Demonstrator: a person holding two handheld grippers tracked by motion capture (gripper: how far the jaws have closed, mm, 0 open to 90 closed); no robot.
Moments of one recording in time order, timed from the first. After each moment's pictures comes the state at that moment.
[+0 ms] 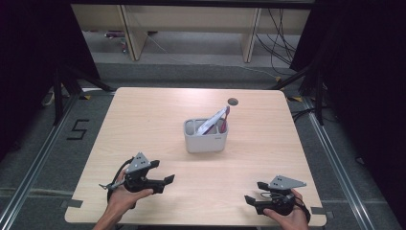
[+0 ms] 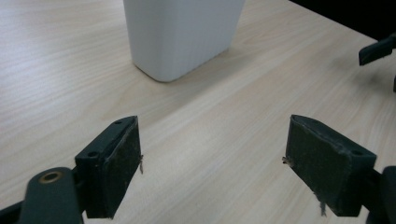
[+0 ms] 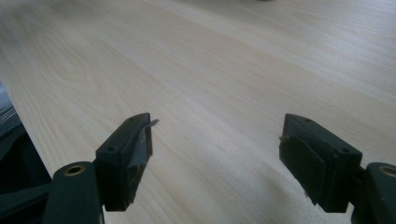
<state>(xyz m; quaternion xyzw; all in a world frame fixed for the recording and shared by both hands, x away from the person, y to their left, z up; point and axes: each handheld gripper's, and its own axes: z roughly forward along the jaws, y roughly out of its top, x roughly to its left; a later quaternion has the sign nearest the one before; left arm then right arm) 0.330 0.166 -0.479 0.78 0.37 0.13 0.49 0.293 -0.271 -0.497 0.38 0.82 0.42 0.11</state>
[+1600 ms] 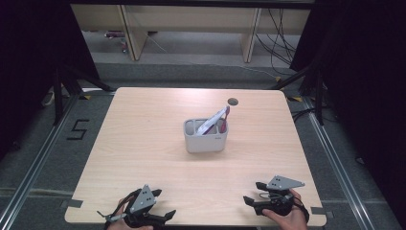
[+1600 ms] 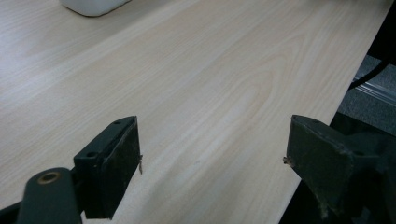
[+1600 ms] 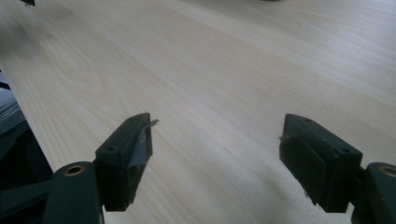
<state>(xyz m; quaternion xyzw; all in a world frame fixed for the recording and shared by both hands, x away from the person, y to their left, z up) 0.258 0.154 -0.505 0.84 0.31 0.13 0.44 0.292 -0.267 -0.497 0.37 0.82 0.42 0.09</state>
